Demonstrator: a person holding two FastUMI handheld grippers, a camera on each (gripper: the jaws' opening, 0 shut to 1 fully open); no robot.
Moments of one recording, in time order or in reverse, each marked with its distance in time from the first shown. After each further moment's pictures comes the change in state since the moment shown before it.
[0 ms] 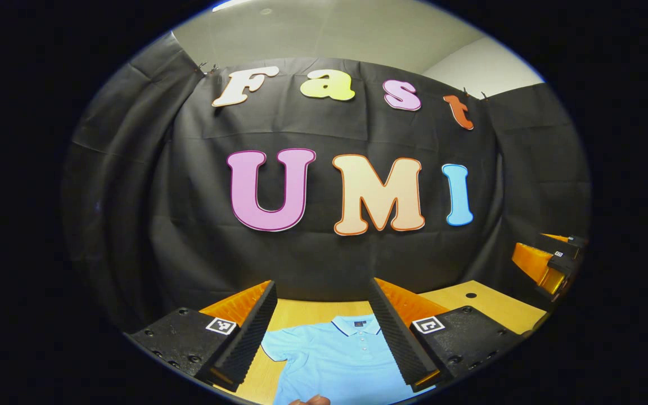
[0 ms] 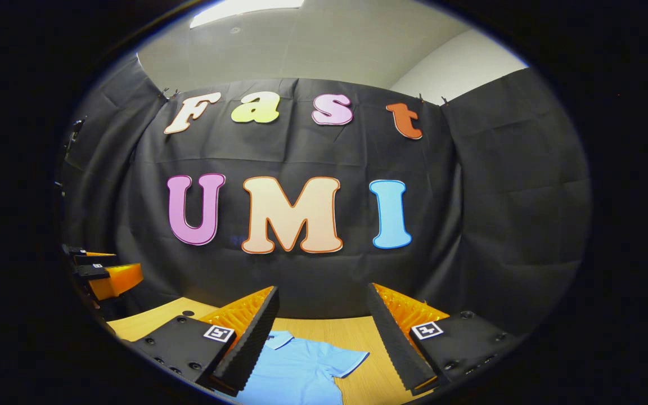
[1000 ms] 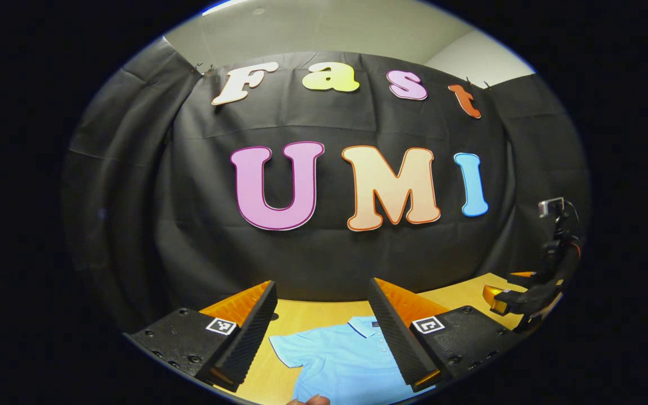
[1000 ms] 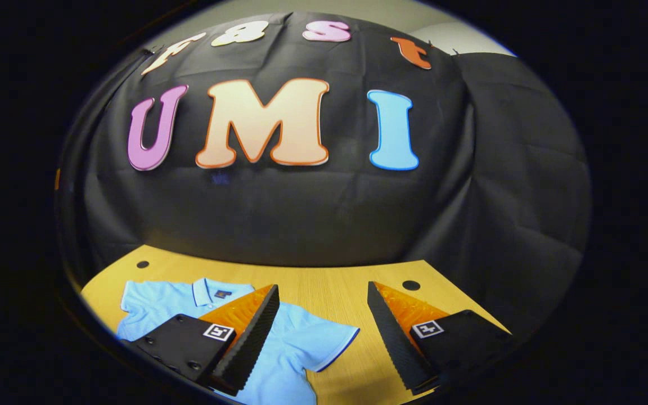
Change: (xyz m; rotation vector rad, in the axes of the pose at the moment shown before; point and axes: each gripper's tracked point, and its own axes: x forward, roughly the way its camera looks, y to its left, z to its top) left arm 0.030 0.029 -0.016 0.047 0.037 0.056; right arm 0.133 -0.049 -0.213 -0.089 0.381 -0.069
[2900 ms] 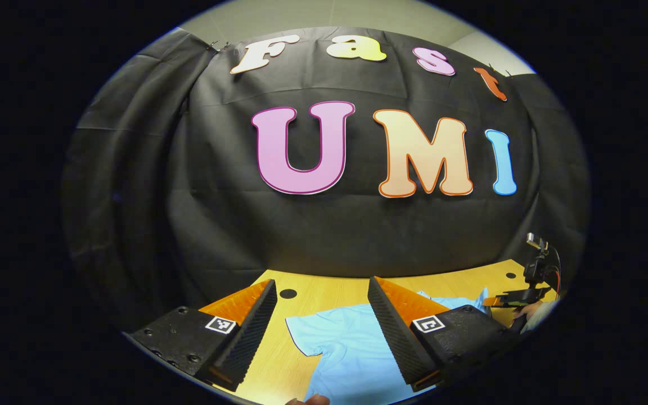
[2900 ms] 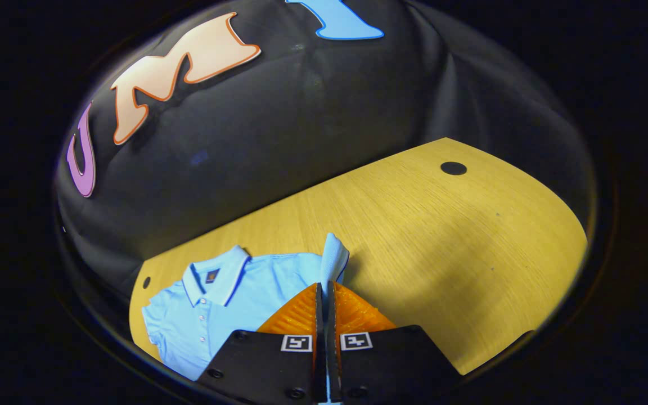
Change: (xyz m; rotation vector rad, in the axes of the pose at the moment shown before) left arm 0.025 0.044 -0.064 -0.033 0.140 0.085; right arm 0.088 0.060 -0.113 0.441 0.396 0.069
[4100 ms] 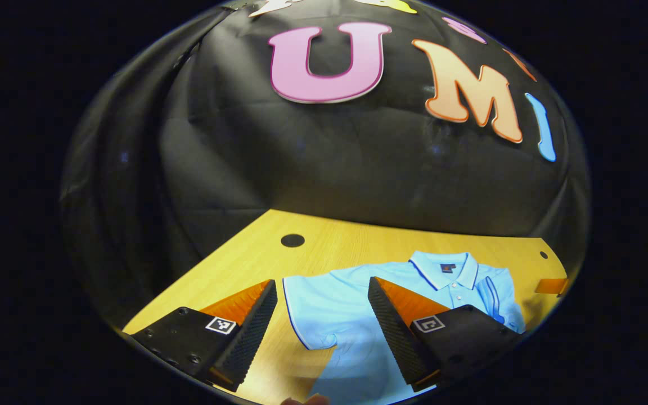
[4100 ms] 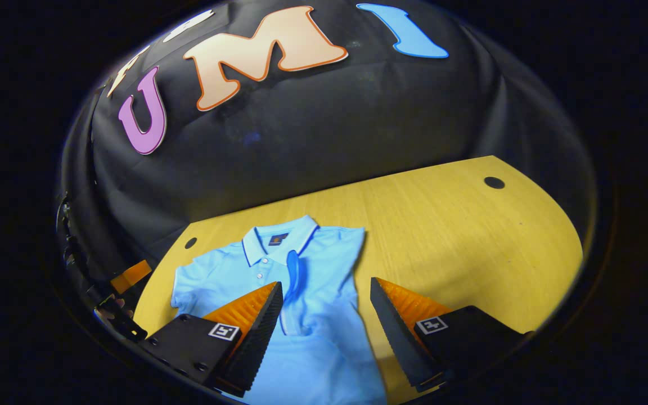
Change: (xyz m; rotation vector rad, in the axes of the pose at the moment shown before) left arm 0.120 0.031 -0.176 -0.093 0.299 0.091; right arm -0.078 0.025 -0.032 -0.207 0.050 0.123
